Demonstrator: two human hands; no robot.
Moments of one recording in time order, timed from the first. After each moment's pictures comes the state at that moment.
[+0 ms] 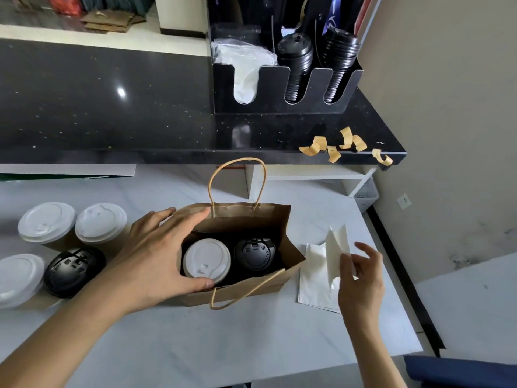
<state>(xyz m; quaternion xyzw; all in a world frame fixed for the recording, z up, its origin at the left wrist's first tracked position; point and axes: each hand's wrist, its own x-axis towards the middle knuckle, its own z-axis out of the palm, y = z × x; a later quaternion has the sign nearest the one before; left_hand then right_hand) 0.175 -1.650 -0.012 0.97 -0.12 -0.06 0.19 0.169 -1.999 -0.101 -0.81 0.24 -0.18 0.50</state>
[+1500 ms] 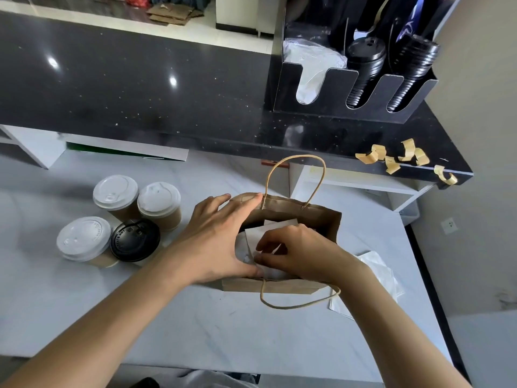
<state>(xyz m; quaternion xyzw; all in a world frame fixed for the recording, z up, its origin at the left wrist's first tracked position) 0.173 -1.656 -0.009 0.96 -0.10 -0.04 0.25 0.232 -1.862 -0.022 -0.89 -0.32 0.23 0.22</state>
